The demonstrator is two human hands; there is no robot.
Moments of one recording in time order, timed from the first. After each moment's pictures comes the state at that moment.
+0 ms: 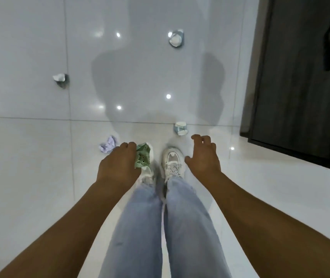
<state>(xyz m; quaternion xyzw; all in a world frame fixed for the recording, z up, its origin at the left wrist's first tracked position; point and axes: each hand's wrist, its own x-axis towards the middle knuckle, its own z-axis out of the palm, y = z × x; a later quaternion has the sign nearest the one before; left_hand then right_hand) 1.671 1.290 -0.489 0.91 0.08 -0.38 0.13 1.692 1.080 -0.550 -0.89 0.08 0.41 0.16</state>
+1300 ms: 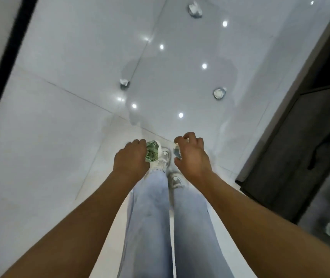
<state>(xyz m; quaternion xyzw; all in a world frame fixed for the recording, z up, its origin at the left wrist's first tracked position) 1.696 1.387 -0.373 0.89 0.22 -0.35 0.16 1.778 1.233 -0.388 -0.89 -0.24 0.39 0.09</state>
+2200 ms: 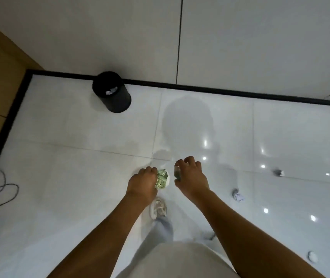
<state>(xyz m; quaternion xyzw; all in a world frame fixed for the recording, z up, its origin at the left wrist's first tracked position) 1.042 1.405 -0.145 0.65 0.69 -0.16 0.26 1.197 1.446 -0.156 -0.59 -0.73 0.34 -0.07</state>
